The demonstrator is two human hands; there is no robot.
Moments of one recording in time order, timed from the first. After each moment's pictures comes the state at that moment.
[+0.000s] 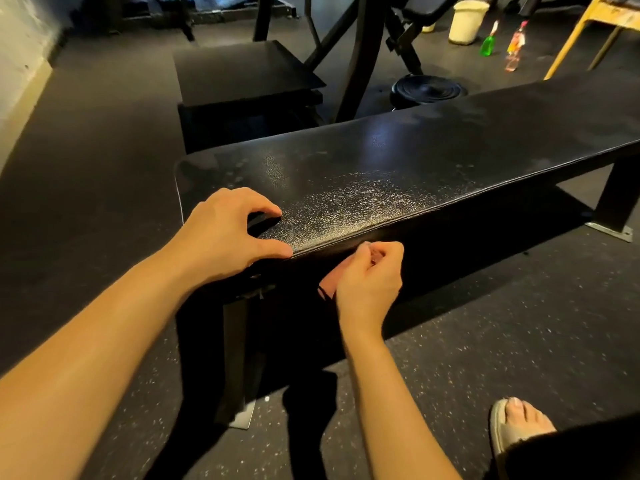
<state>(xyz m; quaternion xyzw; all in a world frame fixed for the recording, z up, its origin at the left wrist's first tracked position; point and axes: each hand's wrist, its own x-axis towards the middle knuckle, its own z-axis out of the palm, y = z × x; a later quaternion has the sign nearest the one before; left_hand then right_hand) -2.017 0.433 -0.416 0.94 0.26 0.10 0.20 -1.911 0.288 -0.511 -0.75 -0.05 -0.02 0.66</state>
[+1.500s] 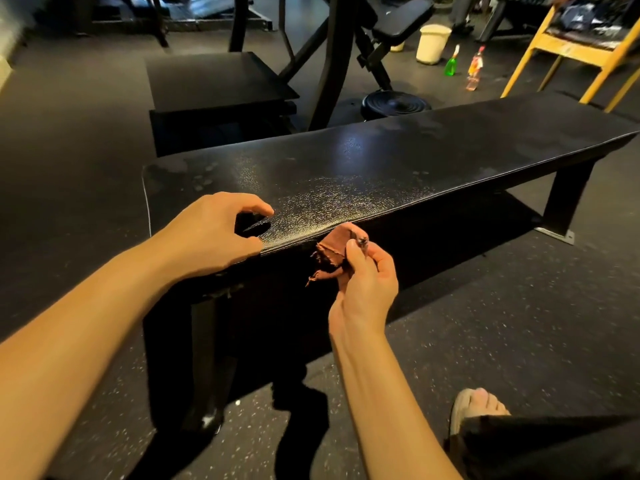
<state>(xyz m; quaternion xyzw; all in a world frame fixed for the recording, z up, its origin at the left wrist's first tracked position) -2.005 0.415 -0.409 0.95 0.22 0.08 0.21 -1.896 0.252 -0.490 -0.46 0.10 0.16 0.87</state>
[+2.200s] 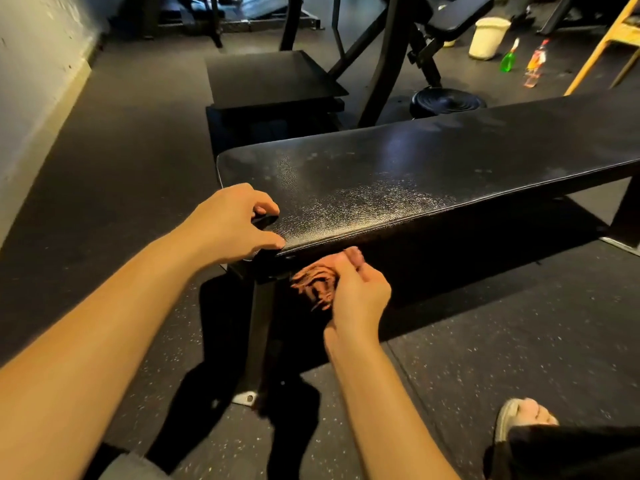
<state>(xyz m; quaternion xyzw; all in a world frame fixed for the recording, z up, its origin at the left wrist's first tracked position) -2.062 0.443 -0.404 0.93 0.31 0.05 0.19 -1.977 0.295 -0.500 -0.56 0.05 0.24 0.79</state>
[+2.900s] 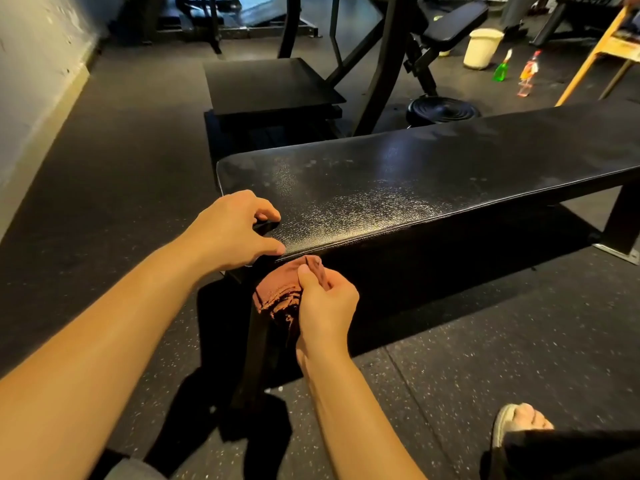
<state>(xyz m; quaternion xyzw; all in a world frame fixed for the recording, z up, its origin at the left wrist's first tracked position) -2.059 0.440 -0.407 0.92 0.32 0.07 0.20 -2.003 0.308 -0.503 -0.62 -0.02 0.25 0.75</state>
